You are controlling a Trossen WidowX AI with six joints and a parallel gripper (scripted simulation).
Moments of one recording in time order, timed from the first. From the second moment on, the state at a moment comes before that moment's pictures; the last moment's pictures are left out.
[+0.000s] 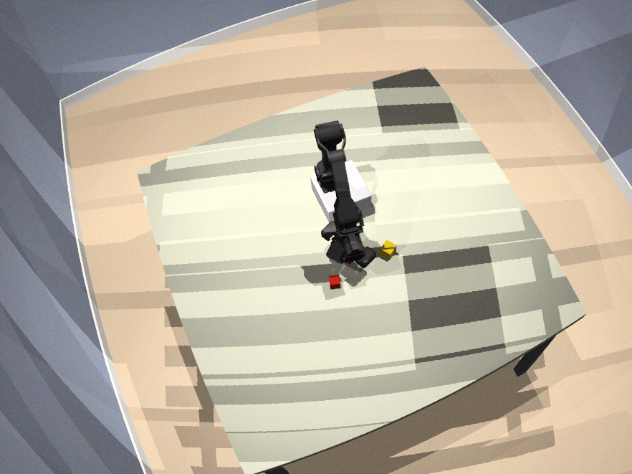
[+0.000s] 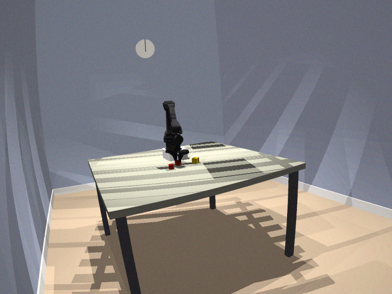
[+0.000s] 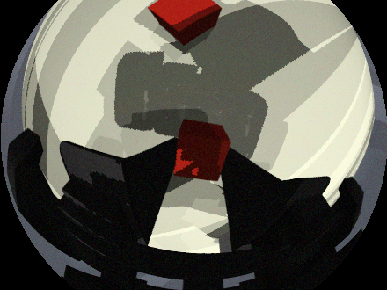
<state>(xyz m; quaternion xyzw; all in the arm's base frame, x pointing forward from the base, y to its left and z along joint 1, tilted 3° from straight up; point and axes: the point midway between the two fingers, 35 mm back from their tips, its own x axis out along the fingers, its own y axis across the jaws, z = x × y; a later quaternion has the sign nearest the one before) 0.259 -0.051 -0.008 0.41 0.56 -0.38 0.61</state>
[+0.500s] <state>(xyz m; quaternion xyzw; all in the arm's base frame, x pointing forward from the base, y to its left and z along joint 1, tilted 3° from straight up) 0.260 -0.051 0.031 0.40 0.57 -0.38 0.61</state>
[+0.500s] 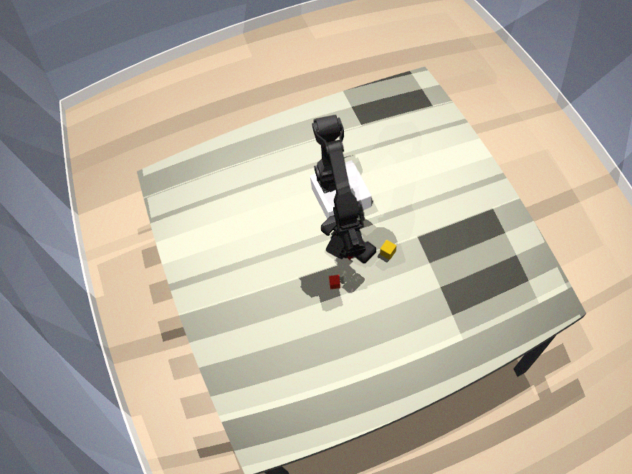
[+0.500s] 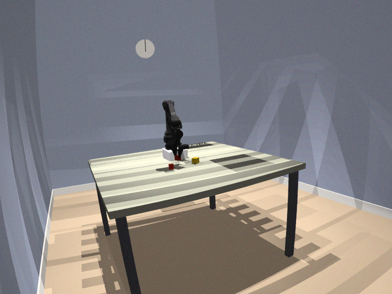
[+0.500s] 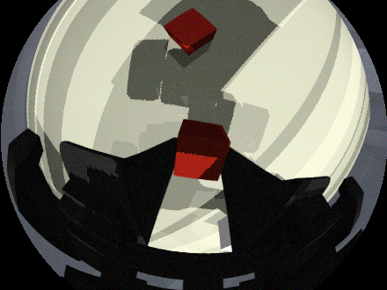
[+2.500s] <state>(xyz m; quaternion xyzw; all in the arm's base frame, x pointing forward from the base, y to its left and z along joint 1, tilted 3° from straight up) 0.286 0.028 0.080 -0.11 0.67 0.11 0.72</state>
